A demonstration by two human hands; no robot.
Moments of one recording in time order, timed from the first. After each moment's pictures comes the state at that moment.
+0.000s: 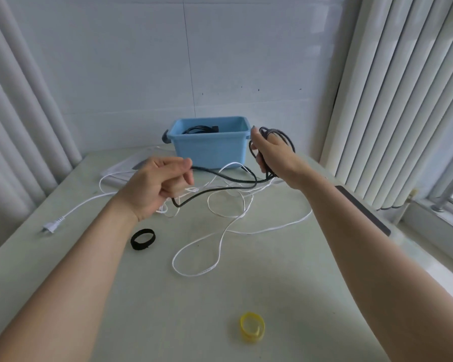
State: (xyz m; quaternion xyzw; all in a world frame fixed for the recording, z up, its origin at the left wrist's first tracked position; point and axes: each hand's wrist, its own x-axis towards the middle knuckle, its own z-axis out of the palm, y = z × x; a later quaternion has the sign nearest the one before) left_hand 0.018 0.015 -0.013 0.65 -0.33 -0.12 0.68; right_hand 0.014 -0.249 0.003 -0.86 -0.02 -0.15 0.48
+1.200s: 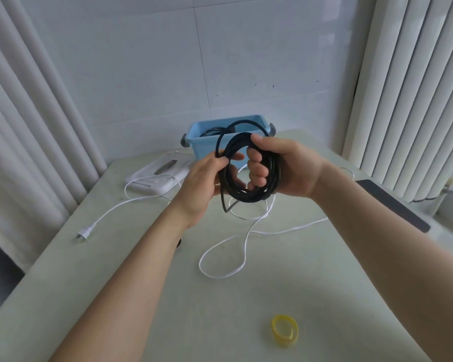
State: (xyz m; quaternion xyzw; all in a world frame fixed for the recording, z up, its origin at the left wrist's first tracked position) left_hand 0.001 -0.025 -0.012 0.70 -0.26 -0.04 0.67; right_hand -0.012 -0.224 0.009 -0.57 -0.20 0.20 0.77
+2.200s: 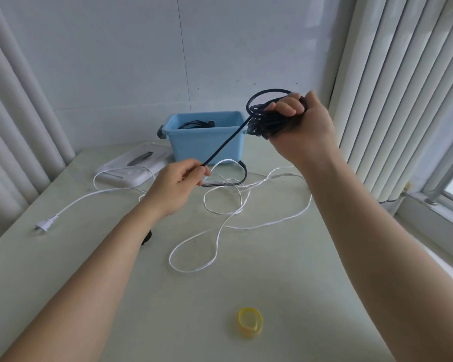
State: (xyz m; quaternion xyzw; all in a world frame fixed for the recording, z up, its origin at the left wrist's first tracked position) left_hand 0.029 -0.016 -0.044 0.84 -0.27 0.07 0.47; right_hand -0.011 -0.251 0.050 -0.13 -0.06 -0.05 0.99
